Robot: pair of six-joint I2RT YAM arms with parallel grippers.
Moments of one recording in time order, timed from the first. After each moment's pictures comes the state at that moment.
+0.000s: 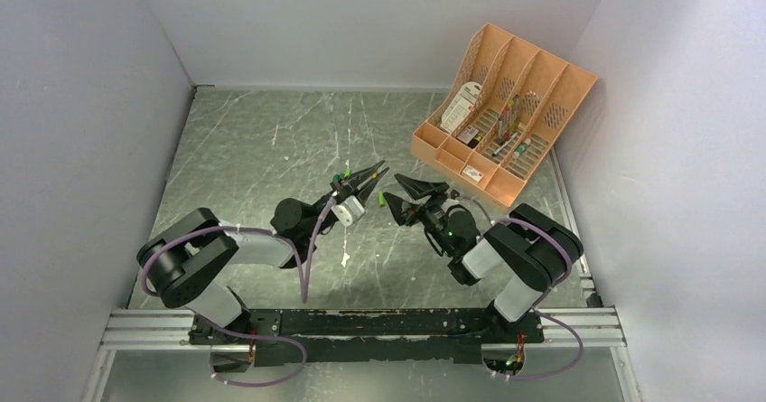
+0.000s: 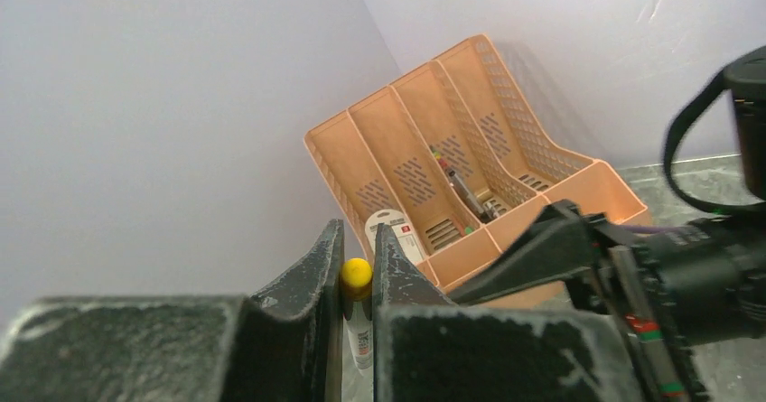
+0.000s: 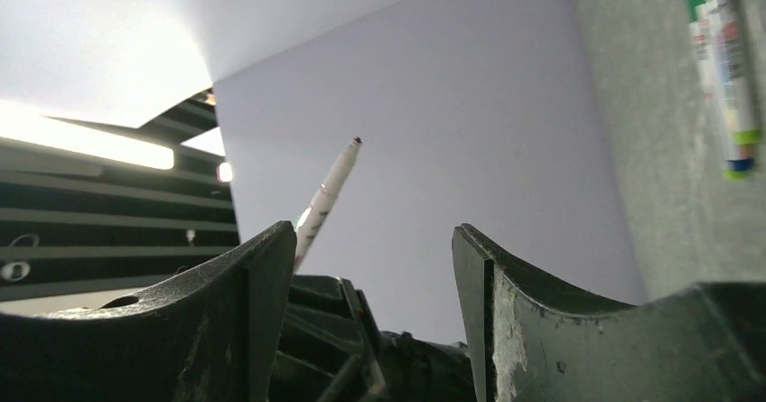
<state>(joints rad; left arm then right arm) -0.86 1.55 0.50 1.54 0.22 0.49 0.66 1.65 0.18 1.53 0.07 1.97</state>
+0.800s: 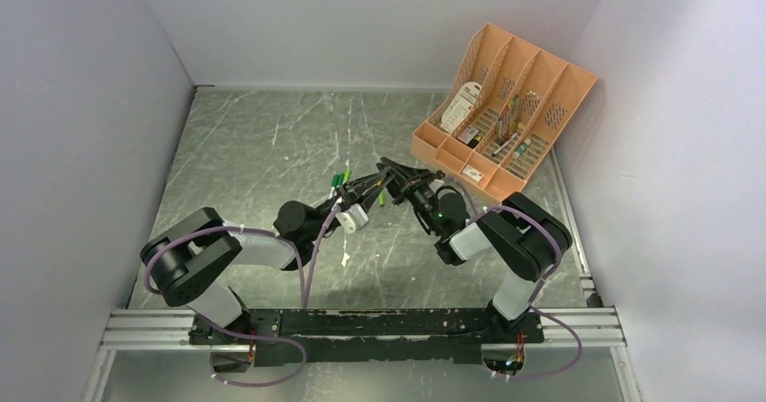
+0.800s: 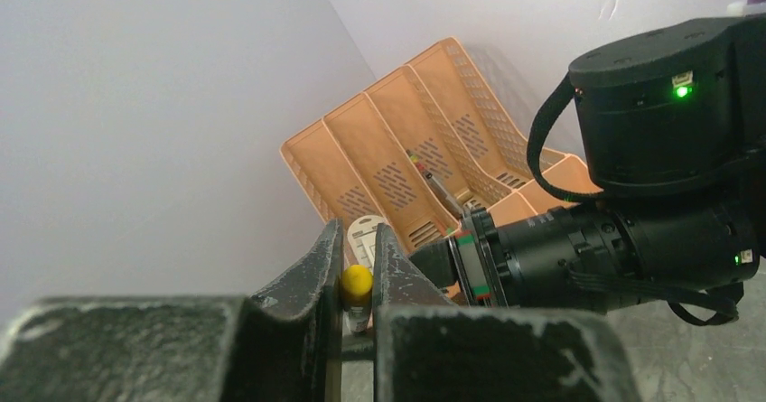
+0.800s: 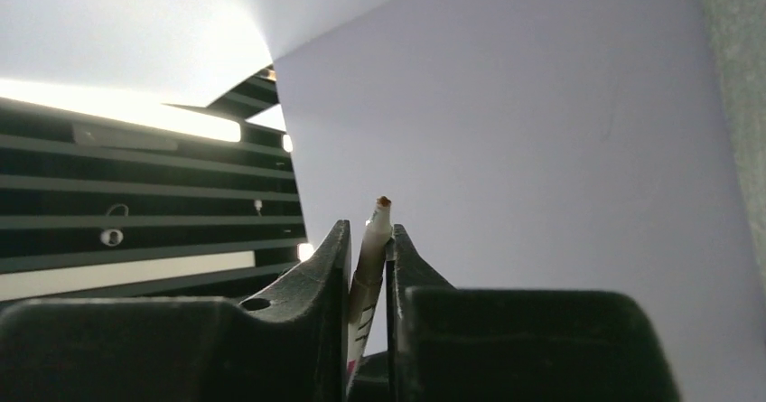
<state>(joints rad) -0.89 1.57 0.50 1.54 0.28 0.50 0.66 1.73 0.41 1.53 0.00 2.07</state>
